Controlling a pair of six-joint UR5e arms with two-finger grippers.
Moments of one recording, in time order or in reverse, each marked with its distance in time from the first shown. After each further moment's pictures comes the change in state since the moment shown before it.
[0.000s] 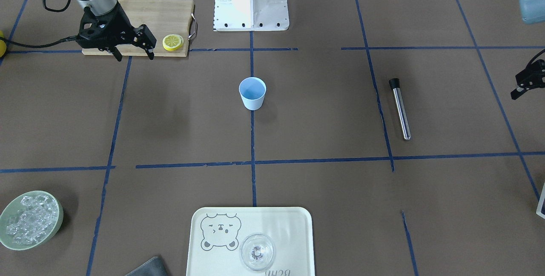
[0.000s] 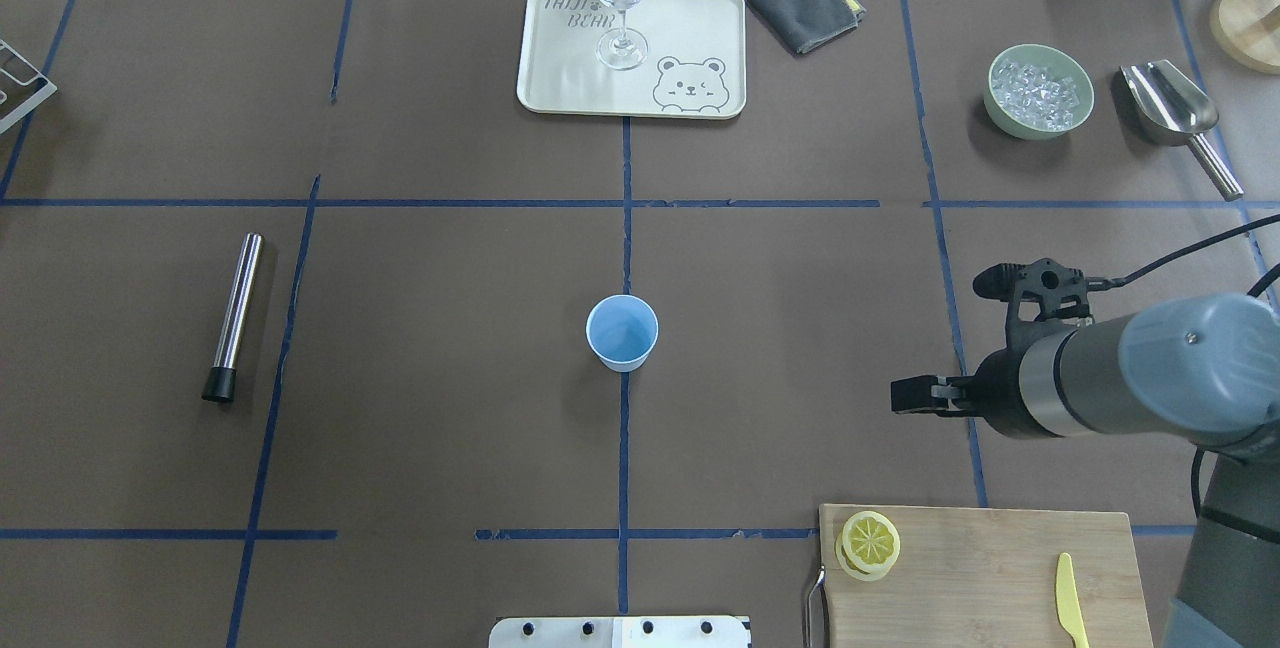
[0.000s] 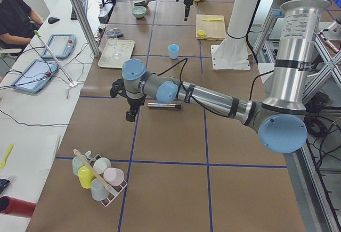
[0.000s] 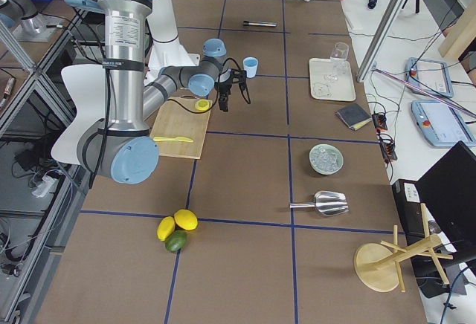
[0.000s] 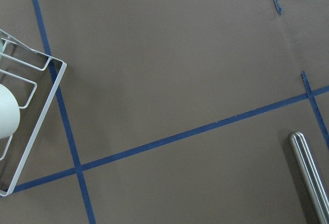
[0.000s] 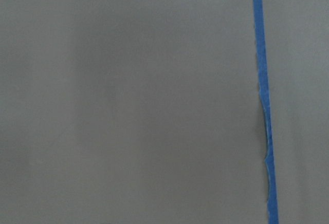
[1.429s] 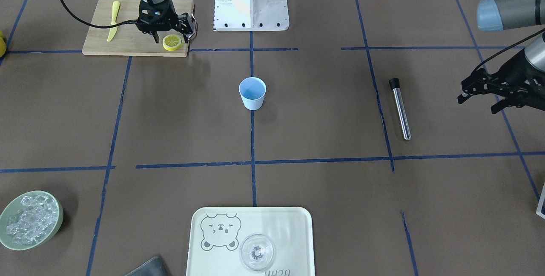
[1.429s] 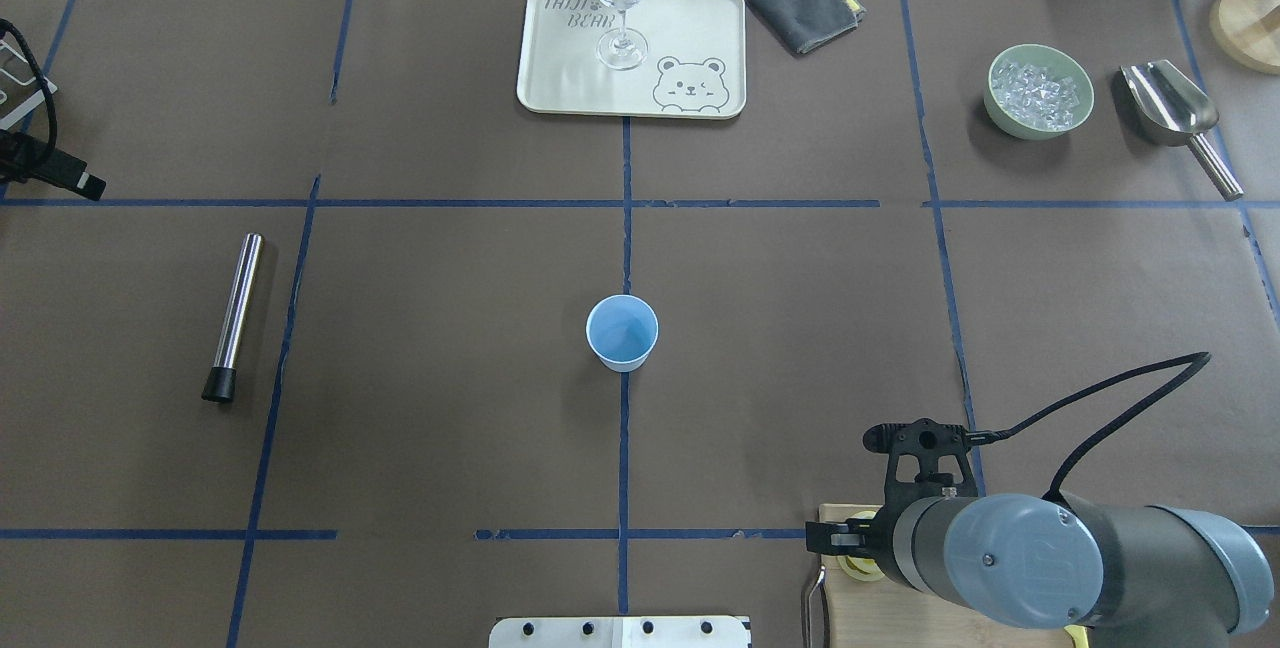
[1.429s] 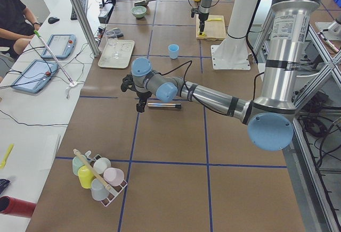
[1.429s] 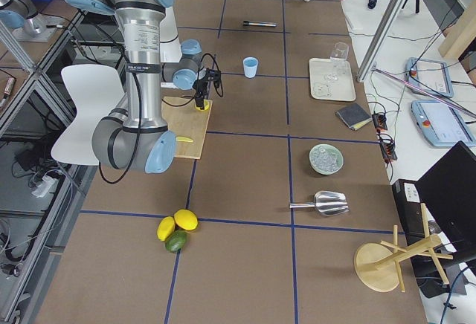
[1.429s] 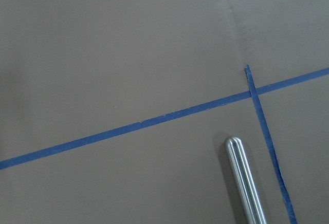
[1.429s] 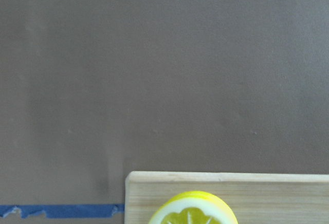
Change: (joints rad) left arm 0.165 -0.003 0.007 -0.160 0.001 -0.254; right arm -0.315 0.096 -0.050 -0.128 -0.216 0.178
